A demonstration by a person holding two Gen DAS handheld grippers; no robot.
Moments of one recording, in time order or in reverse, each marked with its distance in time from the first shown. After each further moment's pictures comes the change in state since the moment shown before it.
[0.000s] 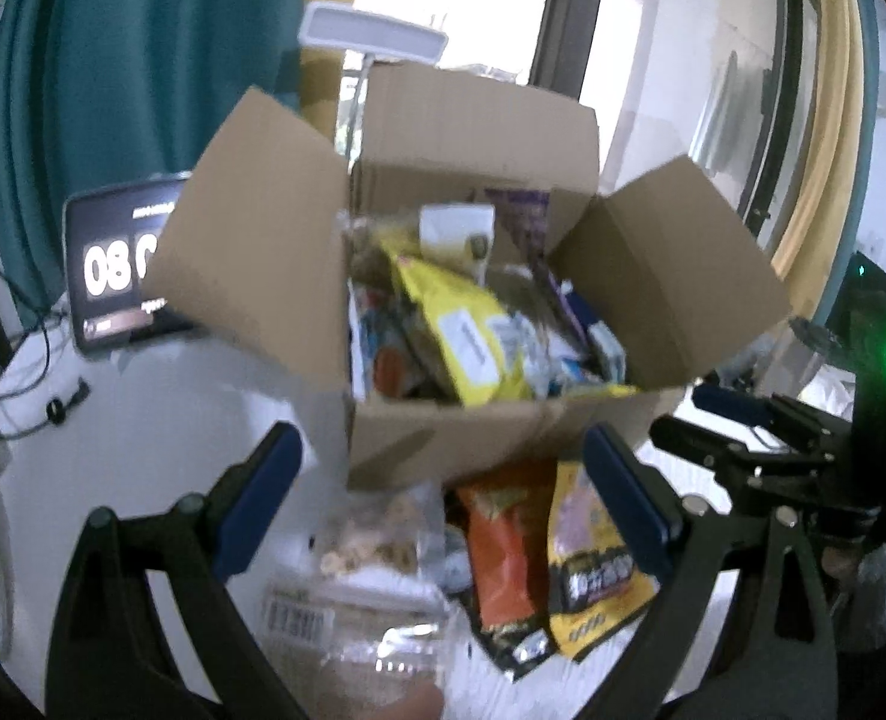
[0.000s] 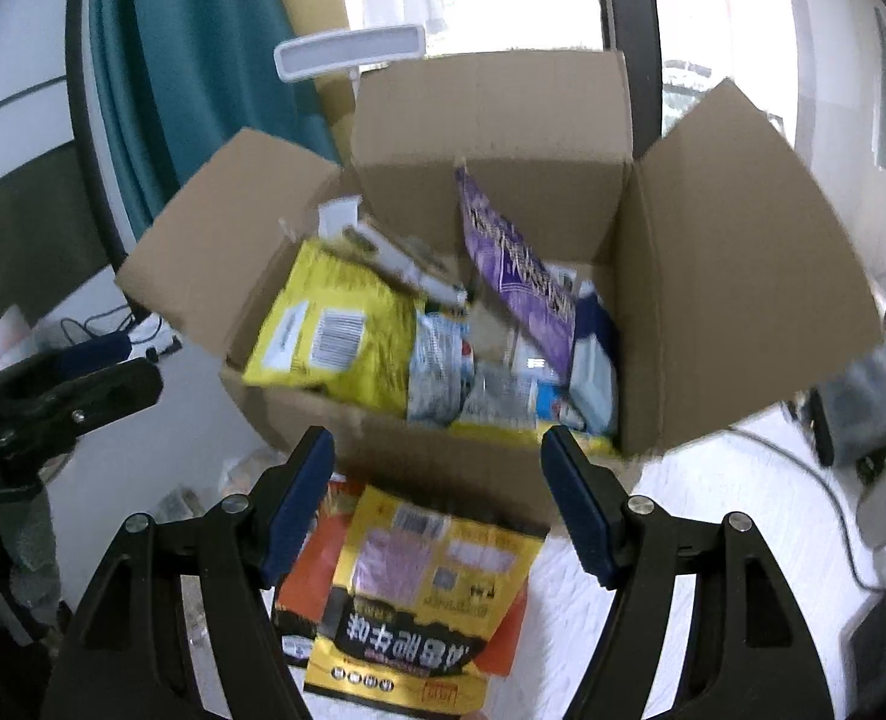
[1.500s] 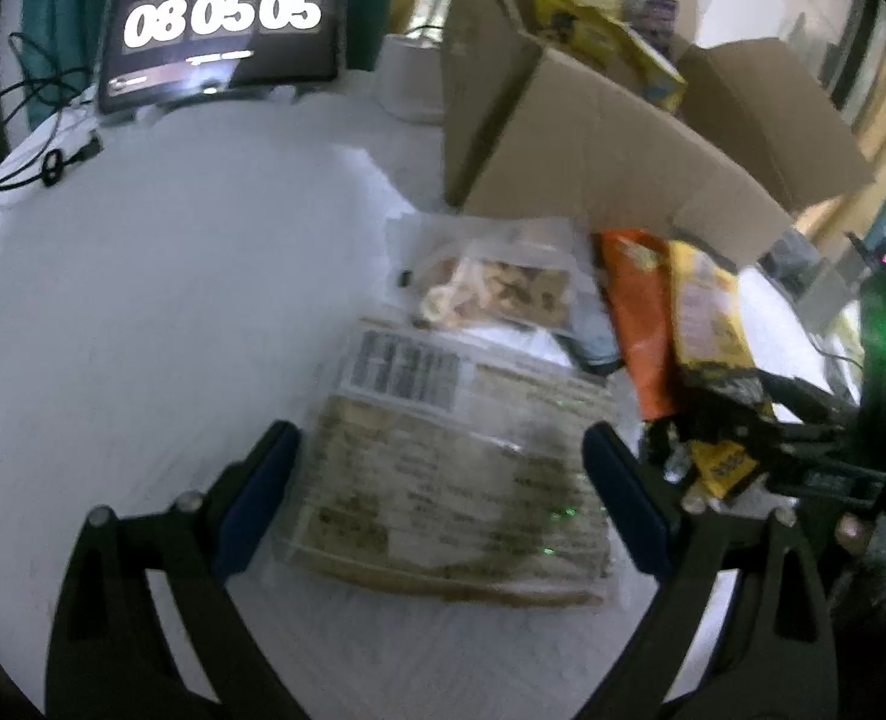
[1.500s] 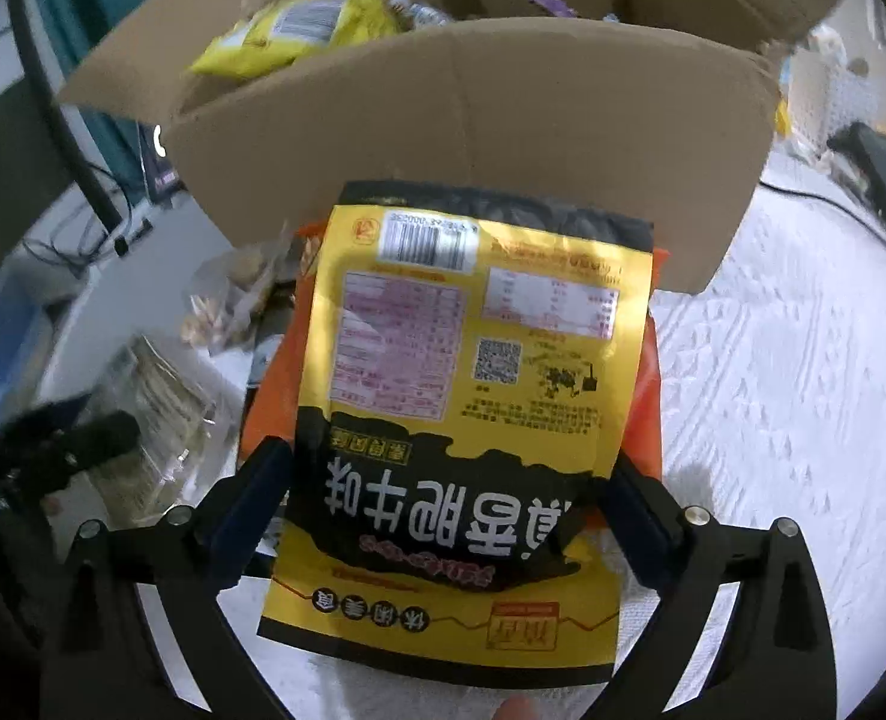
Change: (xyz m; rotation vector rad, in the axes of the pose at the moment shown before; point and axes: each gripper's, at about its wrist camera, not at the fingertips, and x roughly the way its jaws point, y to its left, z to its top) left arm 0.039 0.068 -0.115 -0.116 0.280 -0.017; right arm 0.073 0.028 -0.102 0.097 0.243 -0.005
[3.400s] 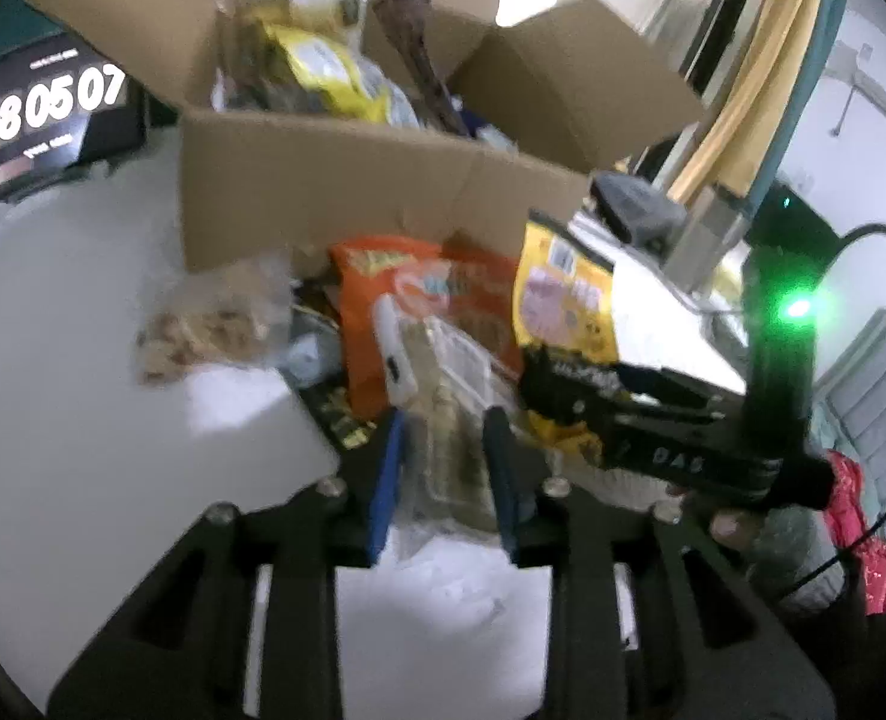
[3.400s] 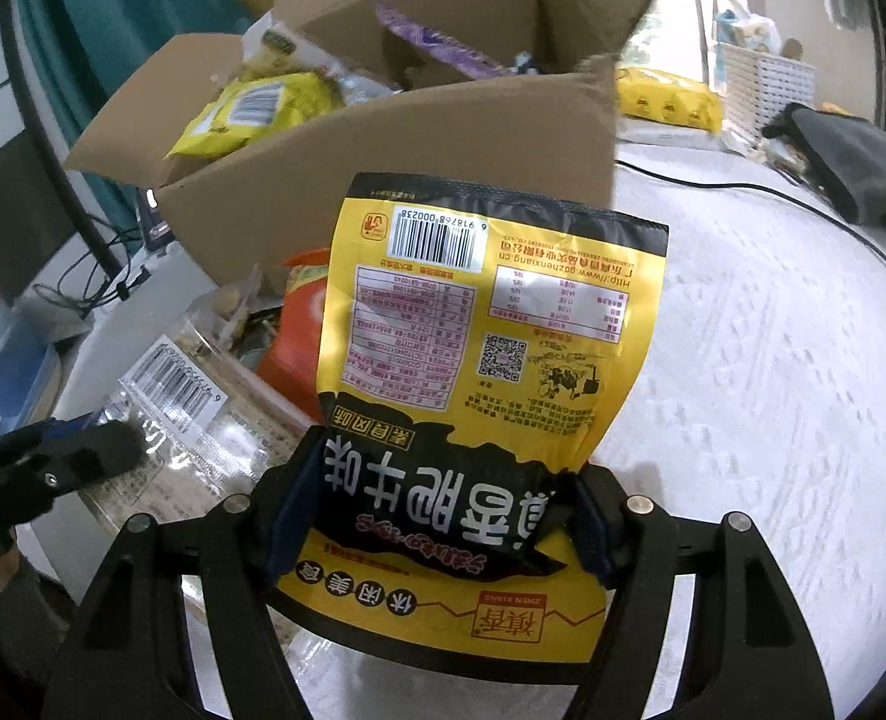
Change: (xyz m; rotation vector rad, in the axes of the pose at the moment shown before) left arm -0.008 -0.106 0.001 0.162 -0.012 -0.201; right arm -0.053 -0.055 -0.020 0.110 -0.110 0.021
